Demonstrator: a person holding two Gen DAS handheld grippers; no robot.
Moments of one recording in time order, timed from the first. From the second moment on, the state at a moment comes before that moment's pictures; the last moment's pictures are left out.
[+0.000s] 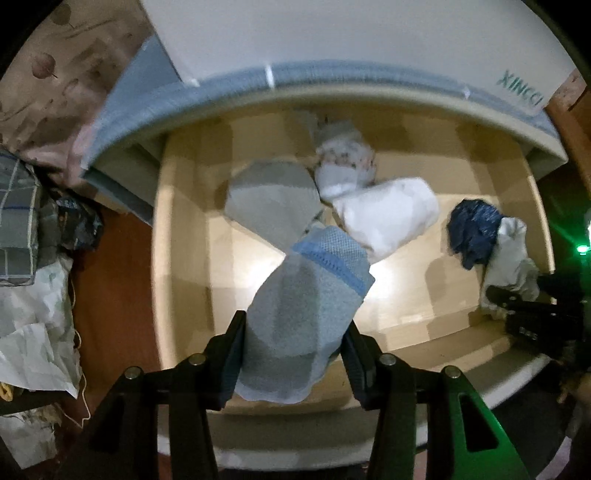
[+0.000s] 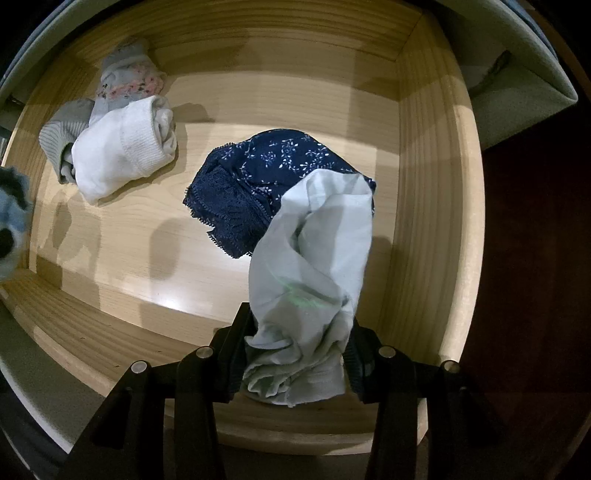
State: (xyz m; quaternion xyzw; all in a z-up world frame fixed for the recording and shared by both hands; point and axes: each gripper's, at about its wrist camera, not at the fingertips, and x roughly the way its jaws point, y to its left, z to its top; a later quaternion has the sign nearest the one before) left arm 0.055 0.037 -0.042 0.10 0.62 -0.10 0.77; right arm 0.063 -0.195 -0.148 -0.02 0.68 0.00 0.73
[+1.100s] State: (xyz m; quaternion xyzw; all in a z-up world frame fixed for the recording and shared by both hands) left arm 0.177 -0.003 0.153 0.09 0.43 -0.10 0.89; right arm 0.058 -0.203 -0.150 0.01 0.68 0.01 0.74
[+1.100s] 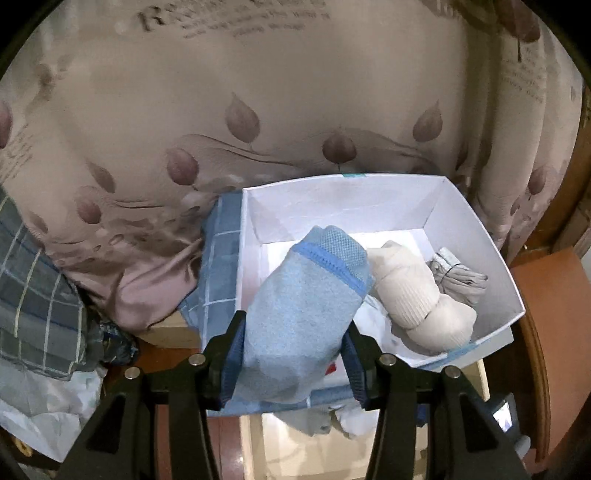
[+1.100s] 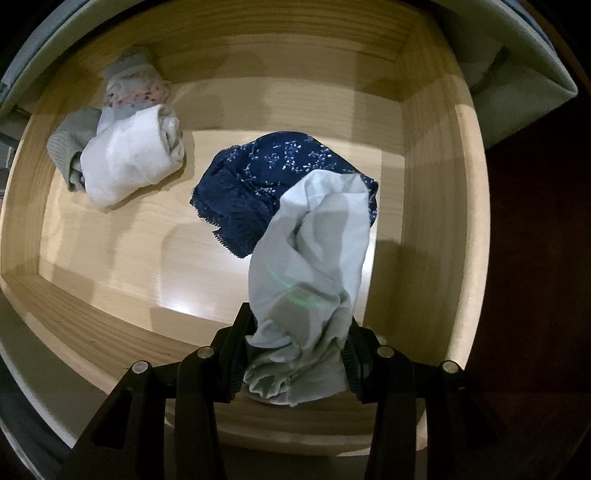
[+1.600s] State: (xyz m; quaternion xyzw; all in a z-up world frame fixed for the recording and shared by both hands) left arm 0.214 -0.033 0.095 0.11 0.49 -0.09 0.86; right arm 0.053 -0.218 -0.151 0.02 0.67 0.03 0.74
